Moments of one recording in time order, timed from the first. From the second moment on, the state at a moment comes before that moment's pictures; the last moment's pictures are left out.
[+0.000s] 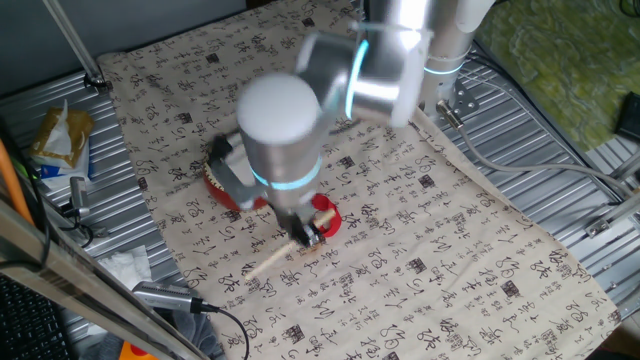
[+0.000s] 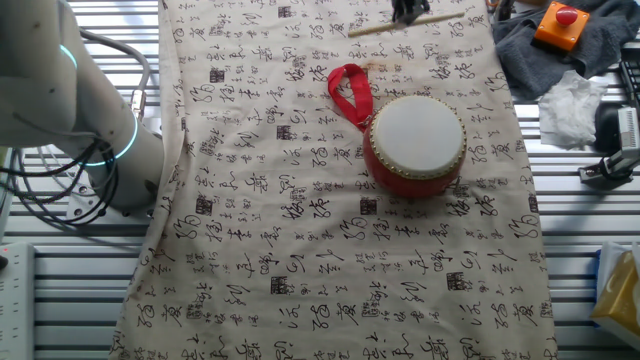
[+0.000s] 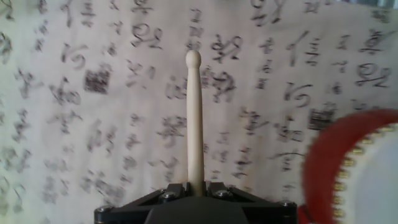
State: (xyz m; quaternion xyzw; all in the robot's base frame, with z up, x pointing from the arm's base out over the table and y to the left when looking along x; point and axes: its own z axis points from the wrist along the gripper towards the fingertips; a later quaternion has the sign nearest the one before) arm 0.509 0.269 0.124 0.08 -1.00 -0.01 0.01
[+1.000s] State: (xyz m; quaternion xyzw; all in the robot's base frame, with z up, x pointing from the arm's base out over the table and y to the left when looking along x) arm 0.498 0.310 0.104 0.05 -1.00 -0.01 0.00
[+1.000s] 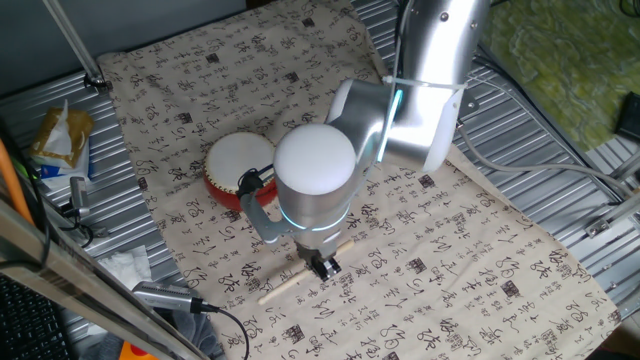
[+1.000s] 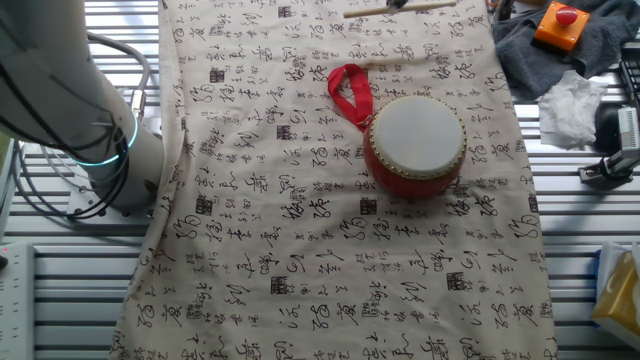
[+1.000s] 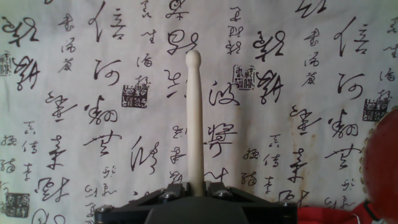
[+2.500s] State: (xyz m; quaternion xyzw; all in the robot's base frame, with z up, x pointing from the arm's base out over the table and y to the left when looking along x) arm 0.499 0.312 0.104 0.06 -1.00 -0.01 0.01
